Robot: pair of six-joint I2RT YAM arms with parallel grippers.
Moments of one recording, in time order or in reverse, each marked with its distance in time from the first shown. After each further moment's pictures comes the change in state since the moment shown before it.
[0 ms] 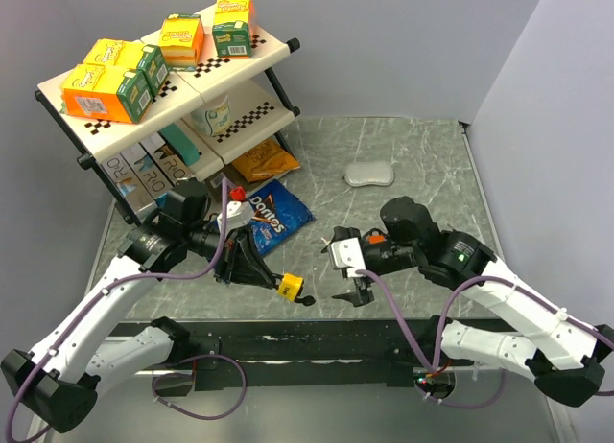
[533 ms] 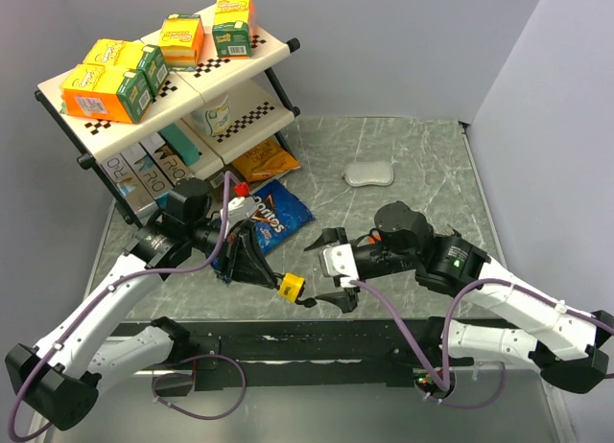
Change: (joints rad) left arm 0.000 0.014 -0.040 0.162 0.065 -0.192; right arm 0.158 0.018 0.010 0.185 0.105 0.058
